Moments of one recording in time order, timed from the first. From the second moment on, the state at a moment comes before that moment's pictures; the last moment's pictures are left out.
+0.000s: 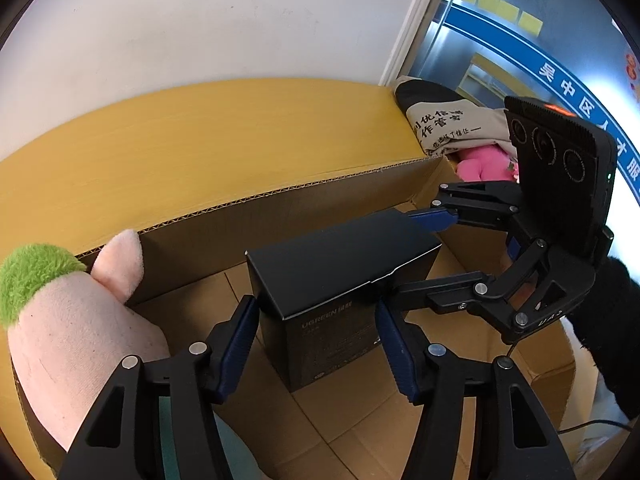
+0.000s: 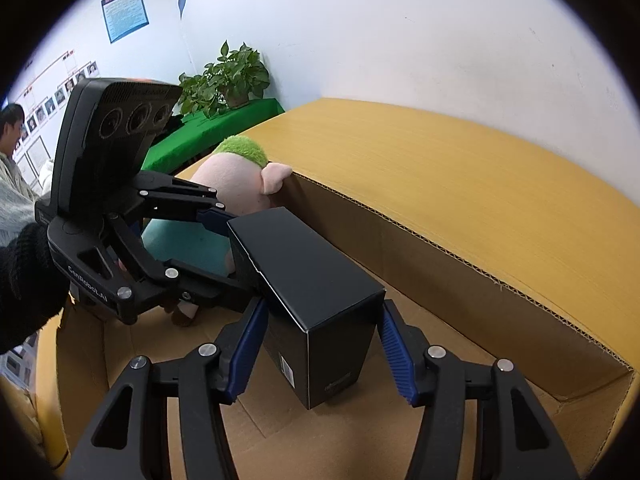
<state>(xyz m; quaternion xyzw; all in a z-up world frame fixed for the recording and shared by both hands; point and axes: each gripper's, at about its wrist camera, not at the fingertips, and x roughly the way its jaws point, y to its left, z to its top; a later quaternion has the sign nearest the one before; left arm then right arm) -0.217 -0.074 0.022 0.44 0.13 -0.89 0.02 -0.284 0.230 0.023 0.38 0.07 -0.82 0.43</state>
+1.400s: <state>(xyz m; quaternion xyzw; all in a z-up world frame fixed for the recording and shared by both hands) 0.027 0.135 0.110 0.27 0.09 -0.93 0.23 0.007 0.276 0.096 0.35 -0.06 -0.91 0.20</state>
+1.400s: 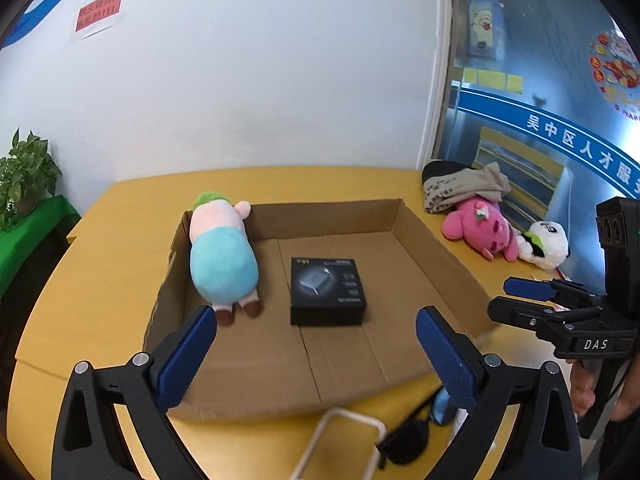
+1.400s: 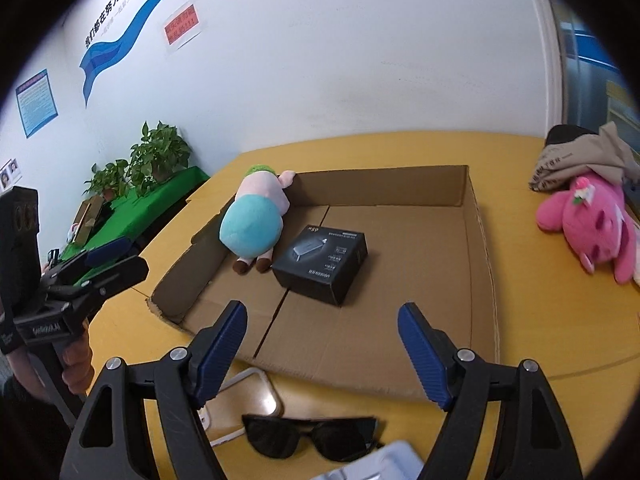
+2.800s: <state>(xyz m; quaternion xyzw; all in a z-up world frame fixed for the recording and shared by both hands) 0.064 0.192 0.065 0.31 0.11 -0.92 0.21 0.072 0.287 0.048 0.40 -0.04 -0.91 0.12</state>
